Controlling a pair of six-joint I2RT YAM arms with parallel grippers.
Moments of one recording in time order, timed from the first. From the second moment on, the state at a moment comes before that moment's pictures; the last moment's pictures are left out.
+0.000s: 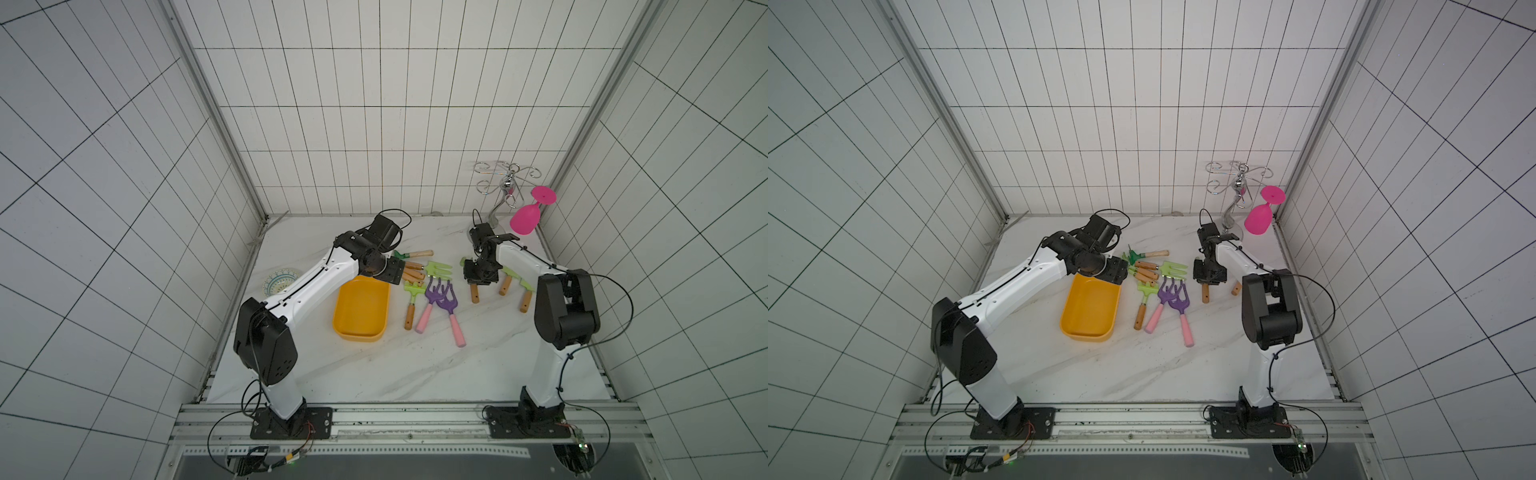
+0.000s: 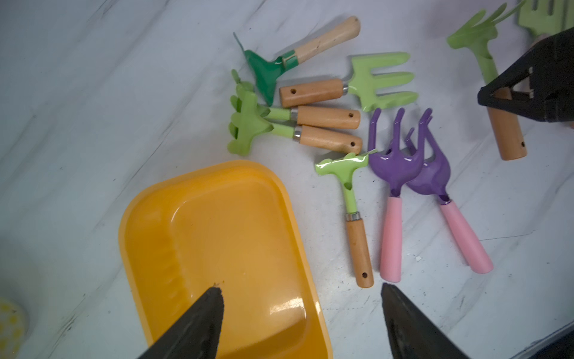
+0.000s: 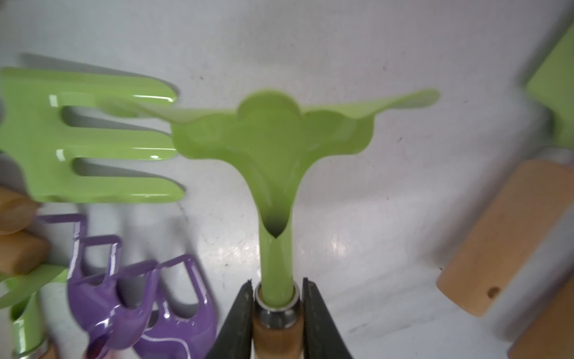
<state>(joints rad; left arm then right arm) -0.63 1.72 1.61 -0.94 0.02 -0.26 0.32 1.88 1.45 -0.89 0.02 0.31</state>
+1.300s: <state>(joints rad) -0.78 1.69 1.35 -0.14 0.31 -0.53 0.57 1.59 1.68 -0.92 -0.02 0.54</state>
